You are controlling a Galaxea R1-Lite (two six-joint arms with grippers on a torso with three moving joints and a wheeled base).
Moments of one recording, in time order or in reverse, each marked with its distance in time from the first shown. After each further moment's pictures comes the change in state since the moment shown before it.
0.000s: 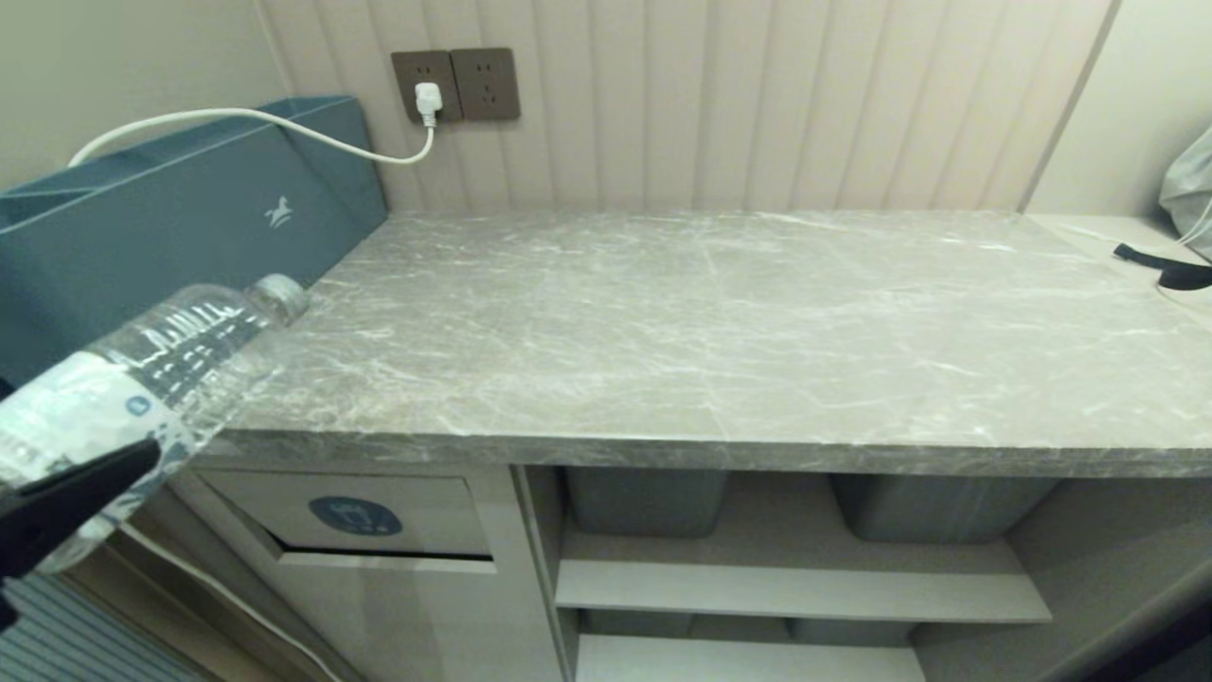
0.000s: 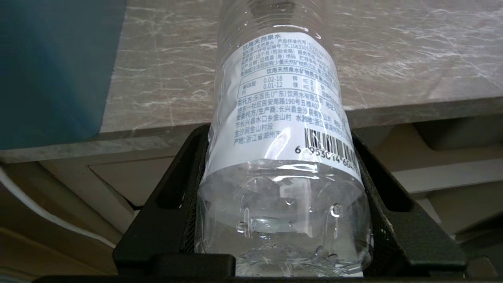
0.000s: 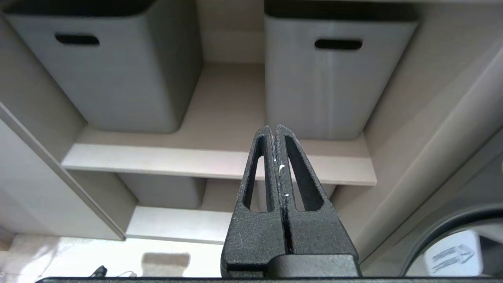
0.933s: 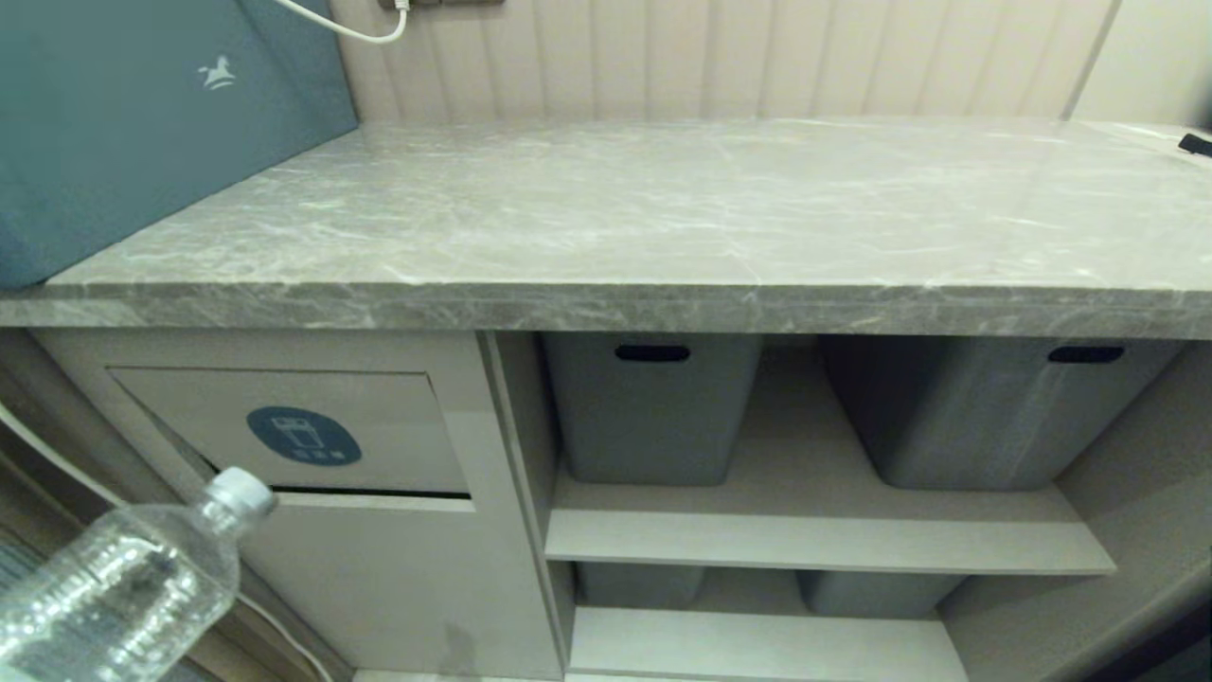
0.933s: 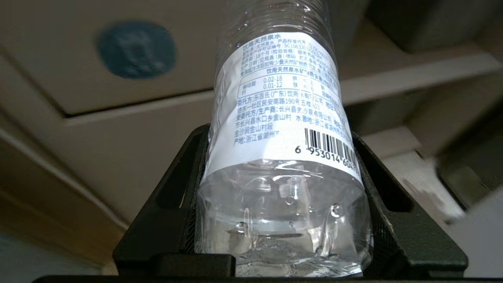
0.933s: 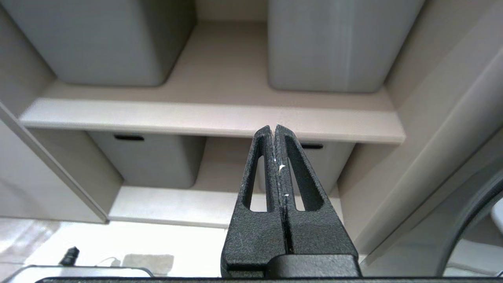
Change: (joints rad) left arm -0.005 -0.444 0.083 0.432 -0.153 0.025; right arm 0.000 0.000 0.000 0.000 0.000 0.000
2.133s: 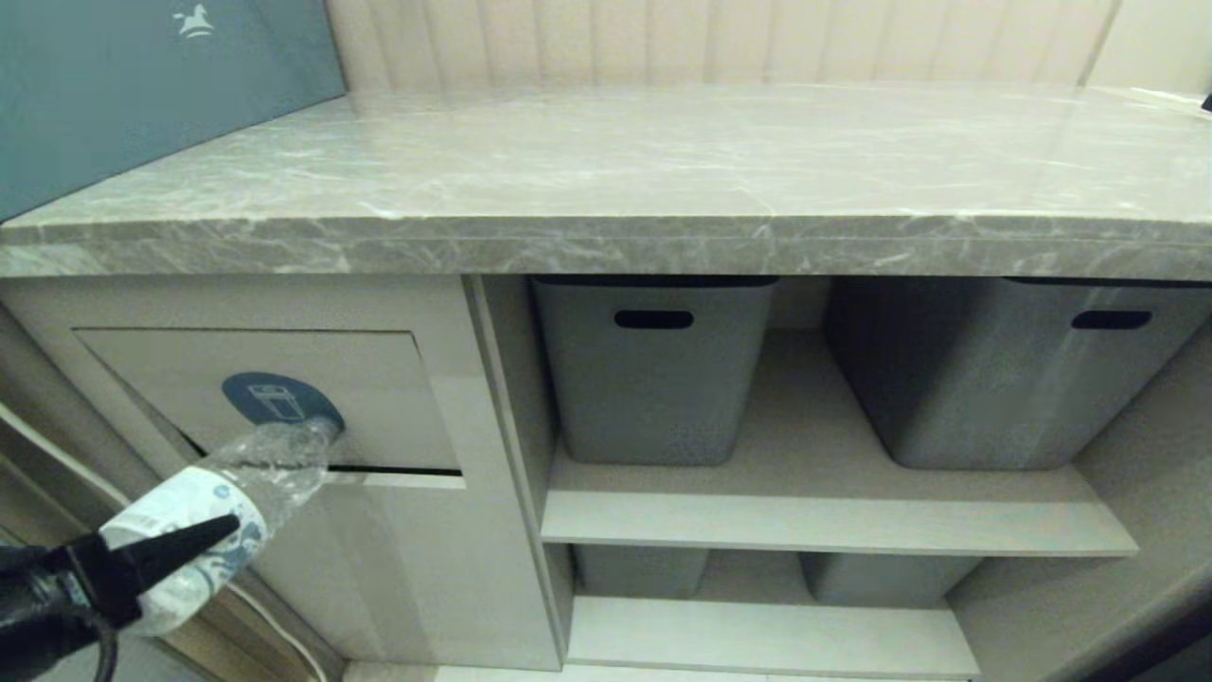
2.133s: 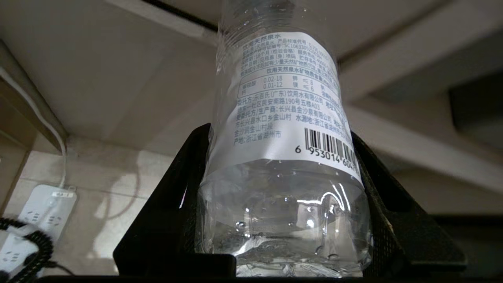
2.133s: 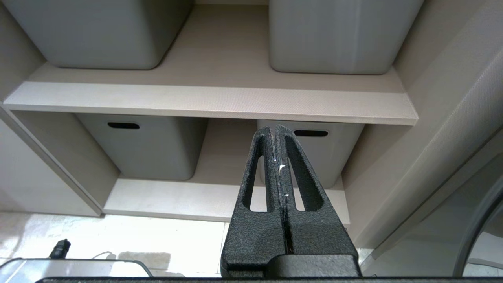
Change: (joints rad) left arm 0.261 0.703 0.098 -0.543 -0.041 -0.414; right arm 0.000 0.000 0.001 0.000 0.000 0.005
